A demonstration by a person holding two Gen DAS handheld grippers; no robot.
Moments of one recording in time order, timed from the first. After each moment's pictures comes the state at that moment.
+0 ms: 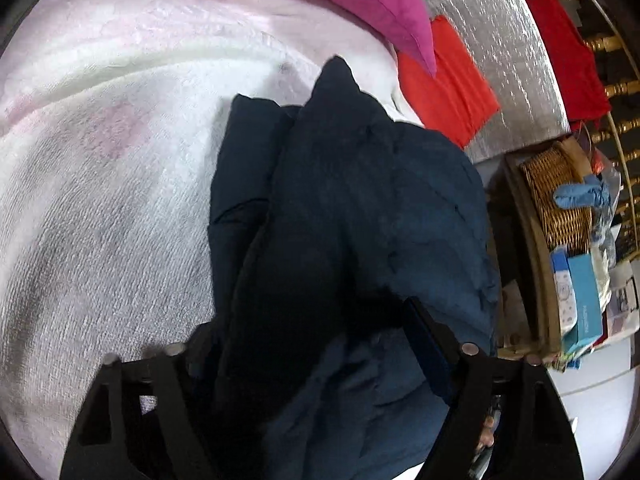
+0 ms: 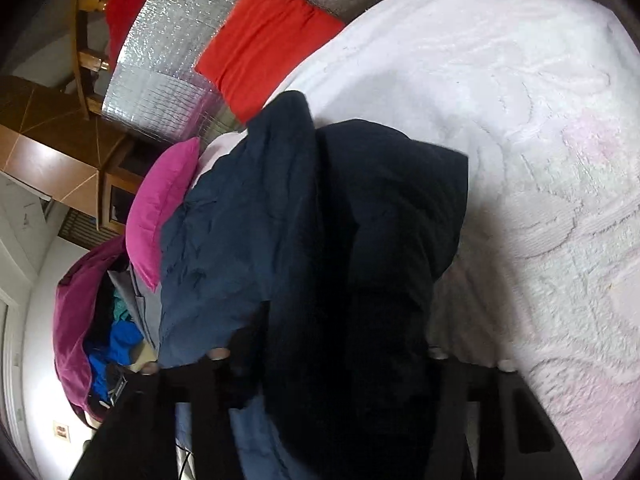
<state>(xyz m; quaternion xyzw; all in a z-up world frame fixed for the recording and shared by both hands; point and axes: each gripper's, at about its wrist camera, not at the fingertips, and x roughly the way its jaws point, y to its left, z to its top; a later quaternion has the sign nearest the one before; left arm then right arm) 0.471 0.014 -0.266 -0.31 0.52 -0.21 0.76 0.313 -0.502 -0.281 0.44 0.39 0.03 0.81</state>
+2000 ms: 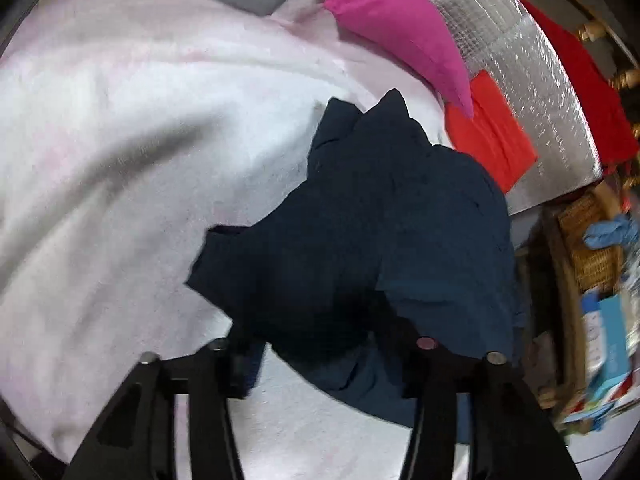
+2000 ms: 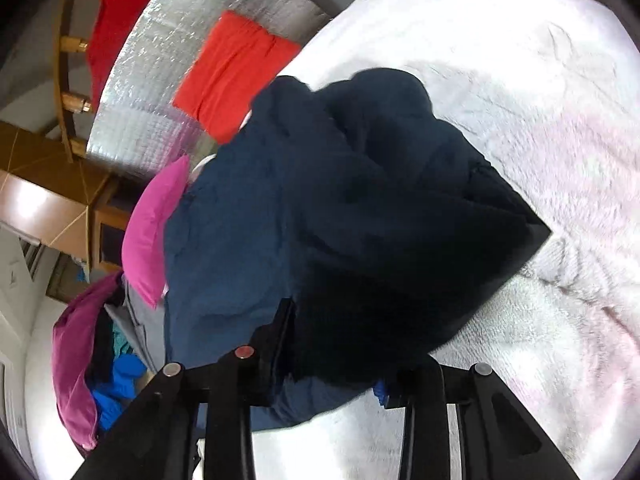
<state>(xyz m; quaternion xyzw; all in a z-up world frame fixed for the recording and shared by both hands) 0.362 0.009 -0.248 -0.31 0.48 -0.06 0.82 0.251 -0.442 -0.255 0.49 0.36 -0.05 0.79</state>
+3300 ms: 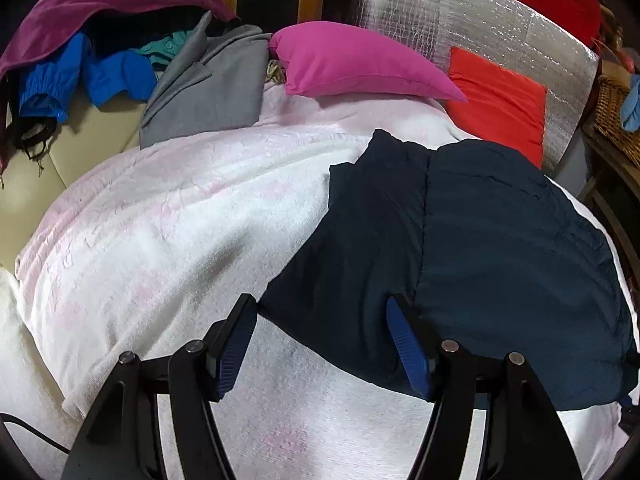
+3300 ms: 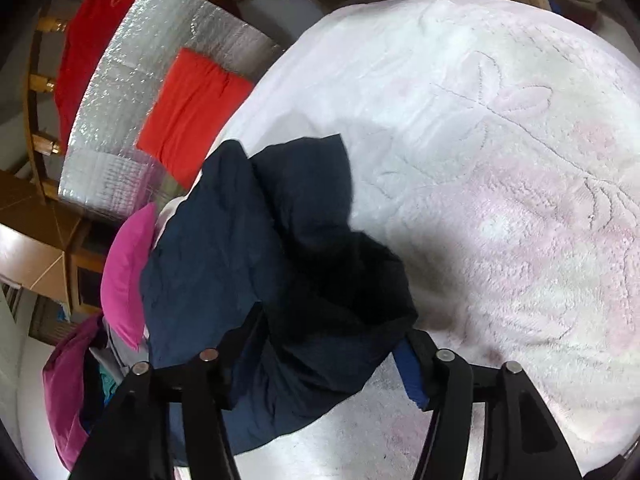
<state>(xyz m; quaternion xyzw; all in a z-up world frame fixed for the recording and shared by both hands) 0.339 -0.025 -0.215 -0.06 0.39 0.02 0.92 0.244 -0.479 -0.257 0.51 0.35 -0.14 0.78</state>
